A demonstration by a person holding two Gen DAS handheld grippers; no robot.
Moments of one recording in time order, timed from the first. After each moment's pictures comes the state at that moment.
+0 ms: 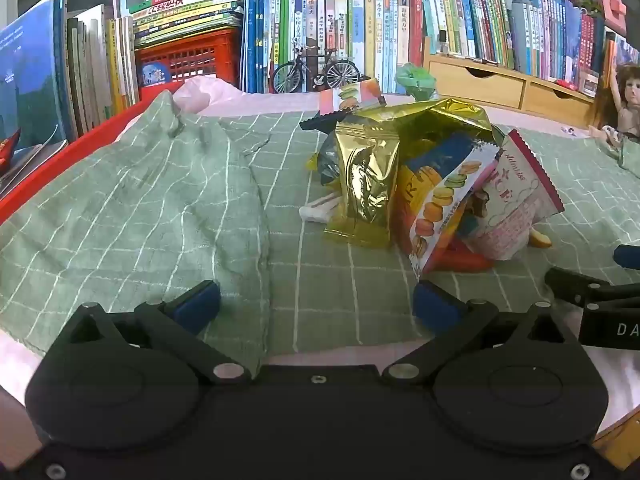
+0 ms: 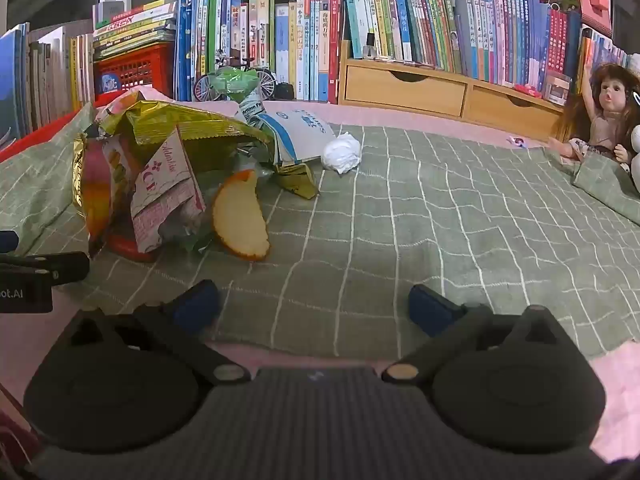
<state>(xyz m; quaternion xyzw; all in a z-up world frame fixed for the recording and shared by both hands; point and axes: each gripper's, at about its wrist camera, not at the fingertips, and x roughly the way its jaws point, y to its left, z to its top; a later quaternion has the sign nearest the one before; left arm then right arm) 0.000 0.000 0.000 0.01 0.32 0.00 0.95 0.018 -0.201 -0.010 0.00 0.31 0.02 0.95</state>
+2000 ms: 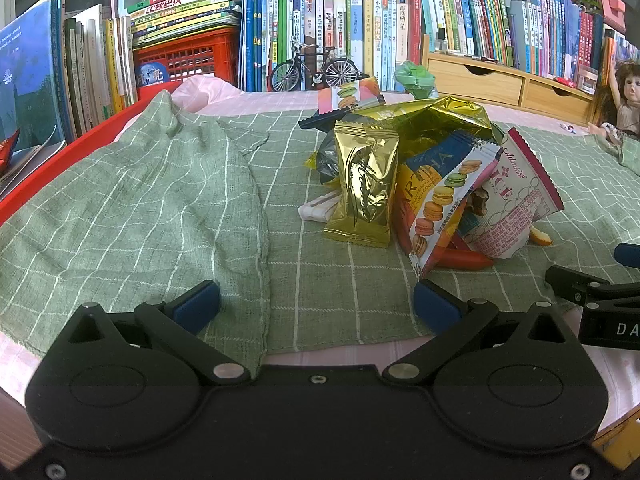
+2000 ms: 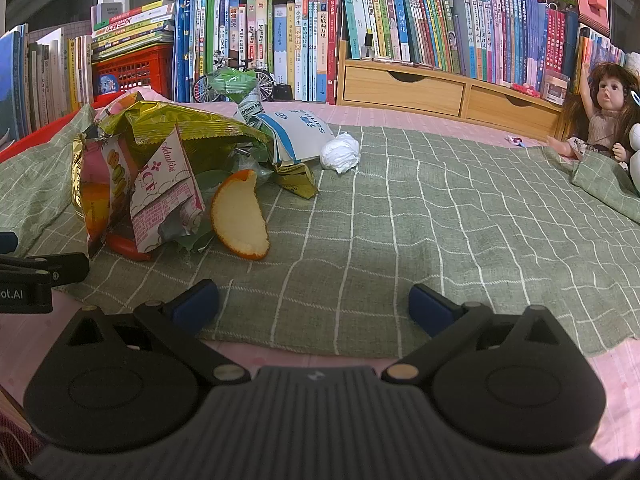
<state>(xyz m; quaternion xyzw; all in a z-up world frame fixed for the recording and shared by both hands) 0.000 0.000 0.000 0.01 0.33 0.00 0.95 0.016 -0.199 -0.012 -0.01 0.31 0.02 0.95</state>
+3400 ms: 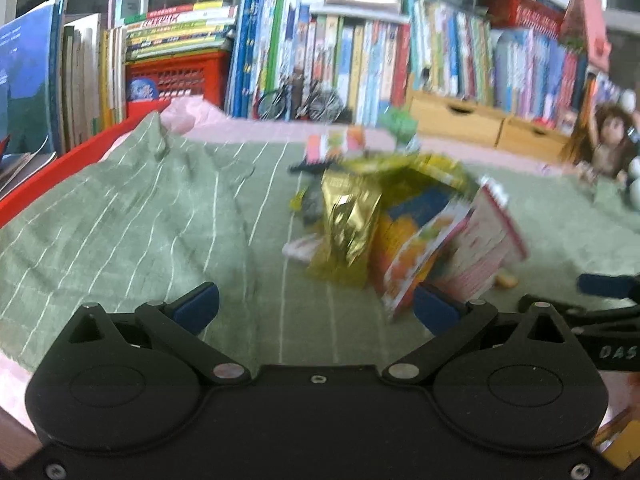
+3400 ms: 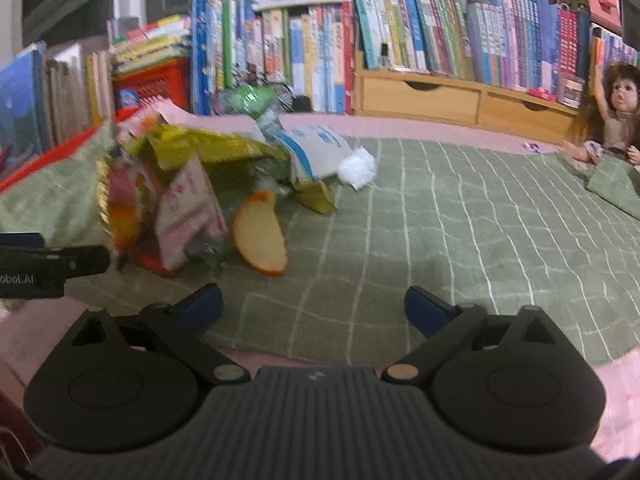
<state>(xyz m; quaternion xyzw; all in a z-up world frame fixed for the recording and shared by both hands) -0.007 0.010 0.024 -0.03 0.28 -0.05 0.96 0.011 -0.207 0.009 0.02 0.29 0.07 0.95</state>
